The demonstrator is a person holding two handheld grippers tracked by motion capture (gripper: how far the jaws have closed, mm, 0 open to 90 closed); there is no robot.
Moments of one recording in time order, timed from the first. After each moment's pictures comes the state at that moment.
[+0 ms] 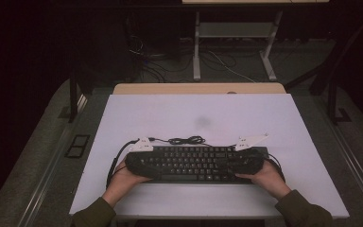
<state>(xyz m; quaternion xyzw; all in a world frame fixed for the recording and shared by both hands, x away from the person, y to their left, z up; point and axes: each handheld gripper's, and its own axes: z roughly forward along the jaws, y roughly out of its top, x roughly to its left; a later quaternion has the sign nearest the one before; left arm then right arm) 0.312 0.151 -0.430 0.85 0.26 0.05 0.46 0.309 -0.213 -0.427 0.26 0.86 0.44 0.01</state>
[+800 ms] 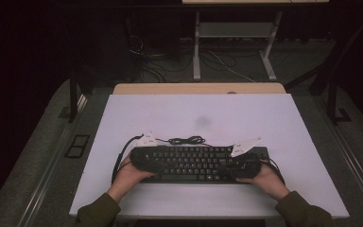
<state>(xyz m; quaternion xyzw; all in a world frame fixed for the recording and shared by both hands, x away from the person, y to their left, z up) 0.324 0.136 -0.424 0.85 0.26 0.06 0.46 0.307 -0.207 -0.439 0.23 0.89 0.40 0.00</state>
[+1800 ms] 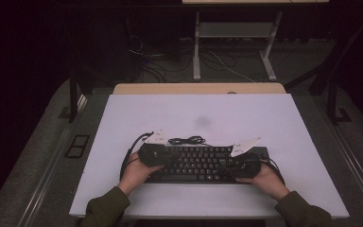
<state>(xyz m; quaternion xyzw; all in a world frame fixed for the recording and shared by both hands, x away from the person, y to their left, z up) 0.336 0.118 -0.427 0.87 0.24 0.05 0.43 0.308 -0.207 -0.438 0.23 0.89 0.40 0.00</state>
